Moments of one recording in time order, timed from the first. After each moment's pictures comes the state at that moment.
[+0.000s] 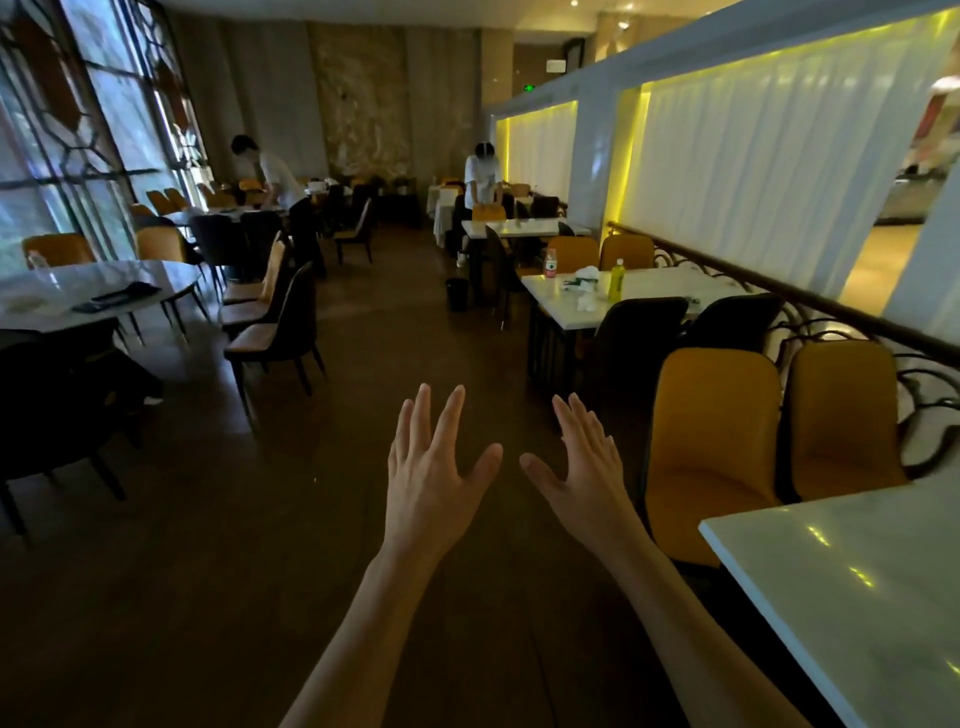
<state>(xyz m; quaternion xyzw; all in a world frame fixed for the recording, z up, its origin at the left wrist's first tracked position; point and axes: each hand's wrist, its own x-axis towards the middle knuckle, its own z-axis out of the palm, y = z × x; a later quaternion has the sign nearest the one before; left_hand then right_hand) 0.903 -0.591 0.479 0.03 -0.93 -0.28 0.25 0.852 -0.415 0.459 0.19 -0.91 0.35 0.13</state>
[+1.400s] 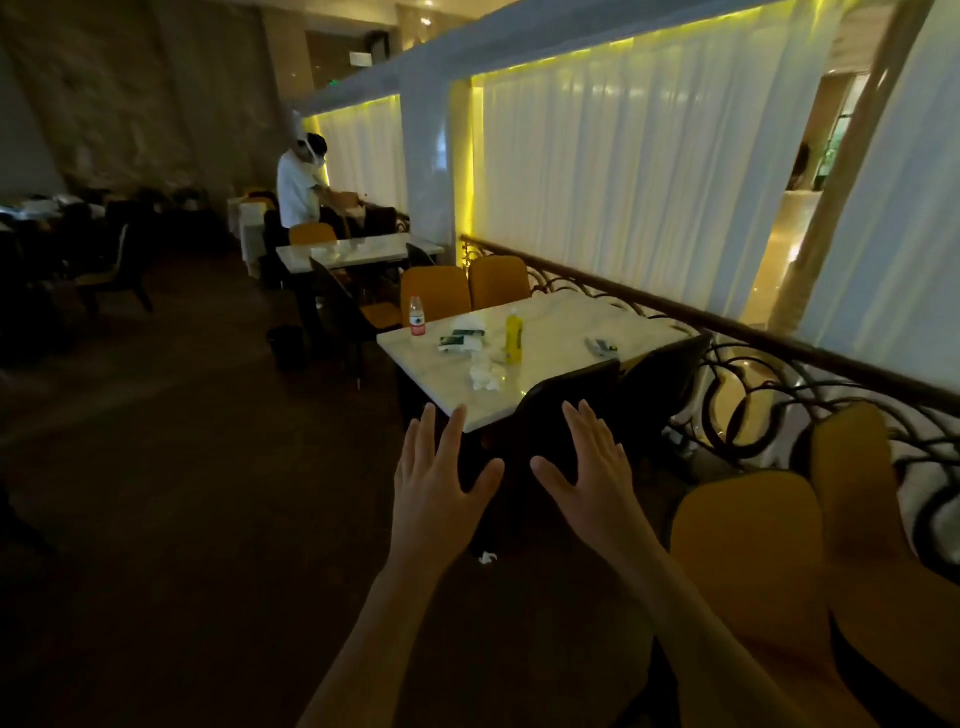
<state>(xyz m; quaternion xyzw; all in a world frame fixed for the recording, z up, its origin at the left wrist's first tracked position) 0.040 -0.599 0.458 -0.13 -0.92 -0.33 0.17 0.066 -0.411 0.455 -0.01 -0.93 0.31 0.19</state>
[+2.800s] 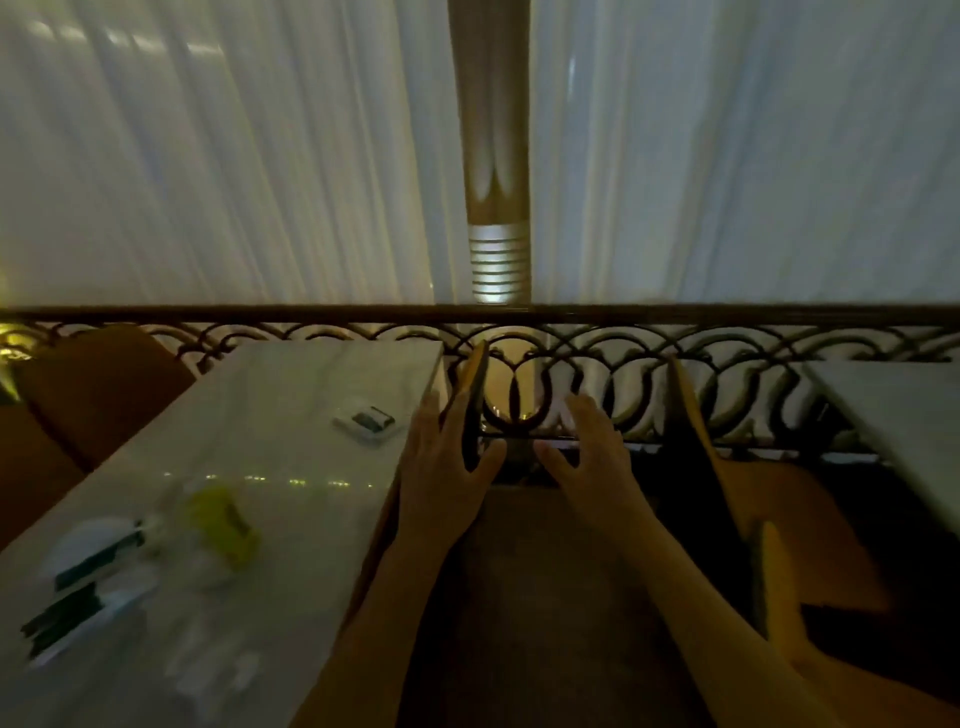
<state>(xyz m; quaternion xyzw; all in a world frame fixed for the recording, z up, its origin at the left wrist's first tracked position) -0.576 -0.172 0.418 -0.53 -0.75 -0.38 0.02 -0.411 -0.077 0.408 -0.40 -0.82 0.24 0.34</state>
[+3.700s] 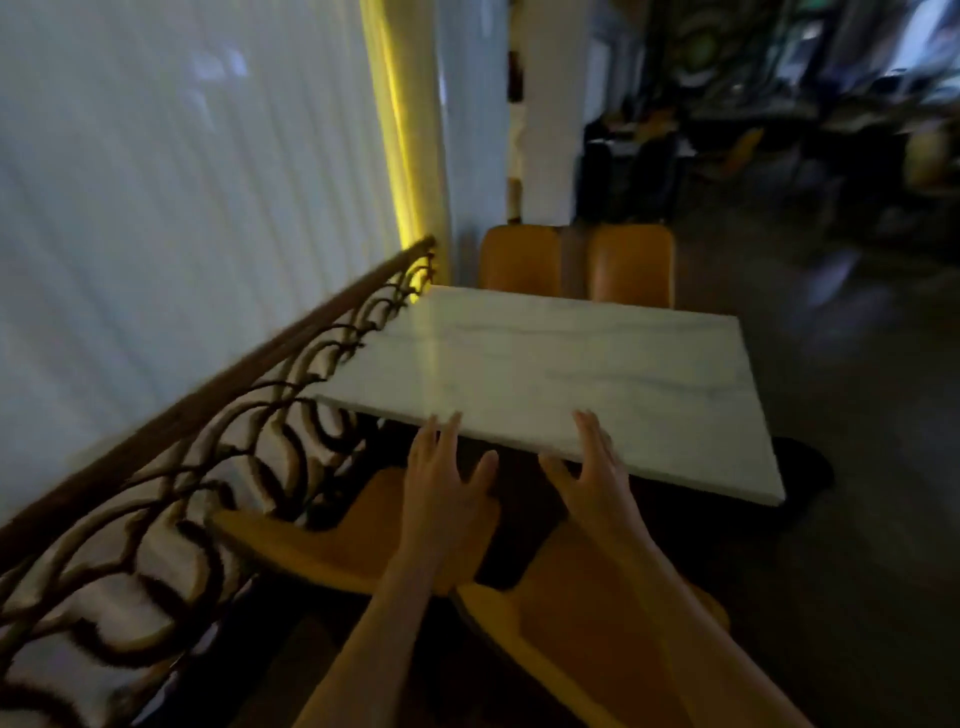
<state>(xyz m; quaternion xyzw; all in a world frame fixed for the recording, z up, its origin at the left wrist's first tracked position) -0.257 0.188 0.382 -0.87 -0.31 -0.26 -0.29 -0.134 0.045 0.386 -0.84 -0.32 0.07 0.44</state>
